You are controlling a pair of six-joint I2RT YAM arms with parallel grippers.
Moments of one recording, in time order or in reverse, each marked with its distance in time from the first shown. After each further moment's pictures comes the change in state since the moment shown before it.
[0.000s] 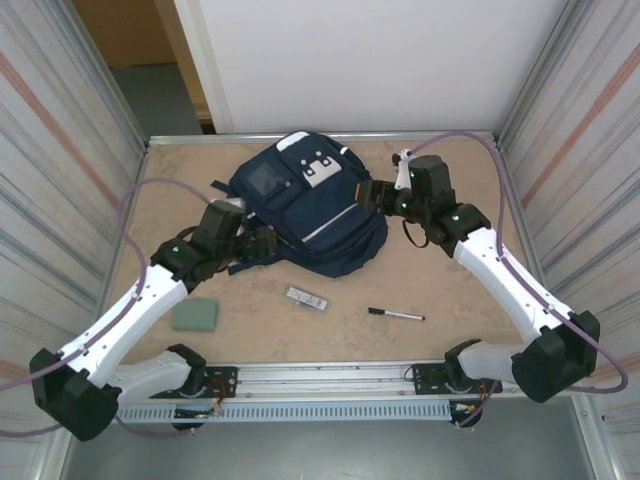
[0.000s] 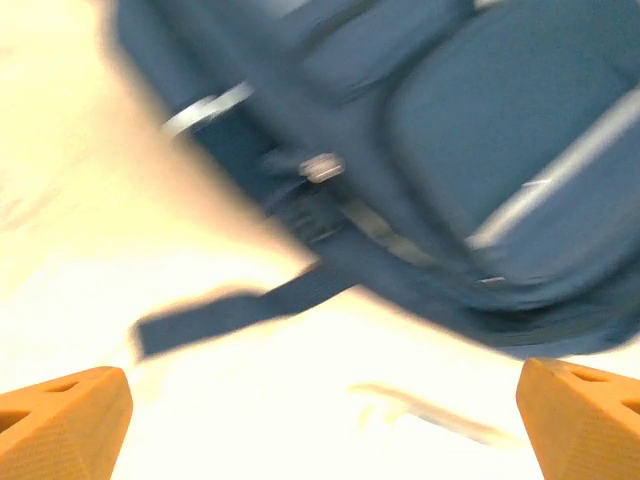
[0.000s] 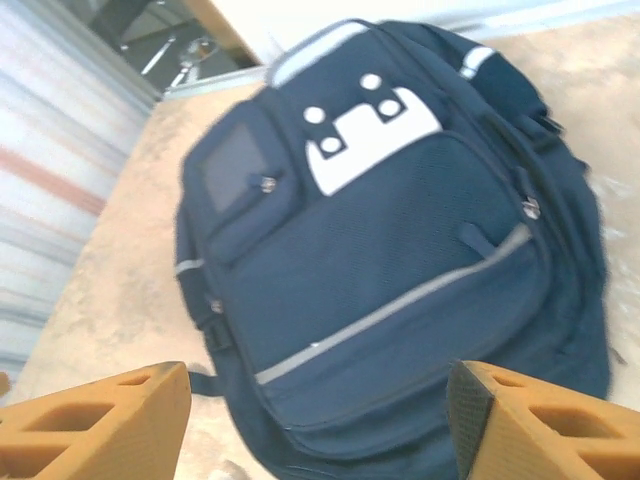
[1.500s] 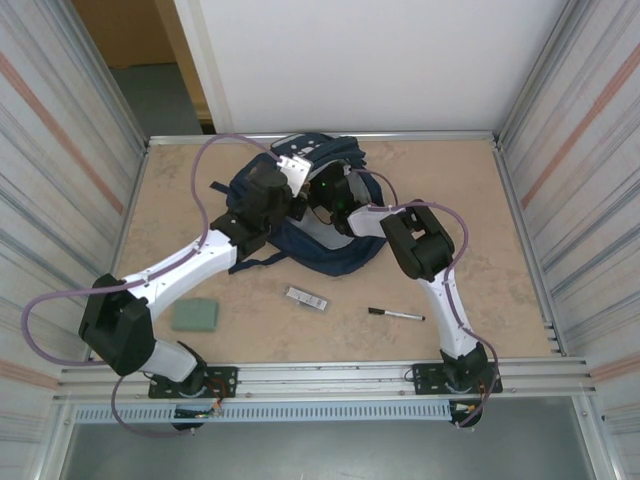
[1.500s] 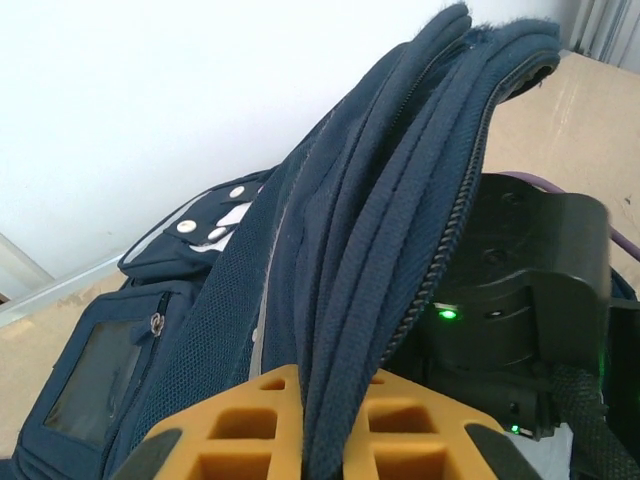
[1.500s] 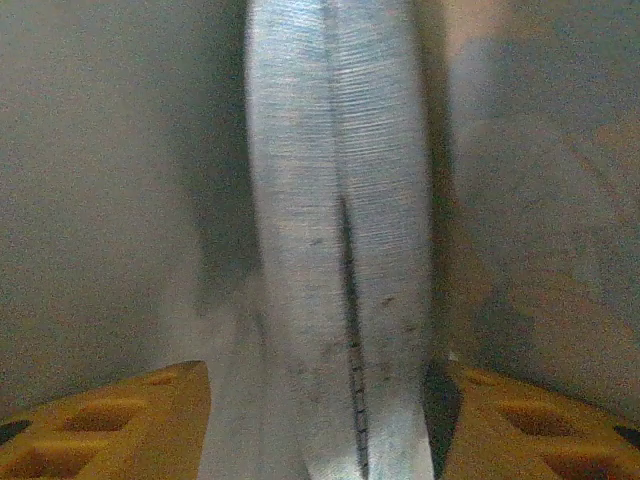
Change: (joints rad) left arm -0.136 0.399 0.152 0.773 -0.046 0.636; right arm 0.129 1.076 0.335 1.044 0.136 1.089
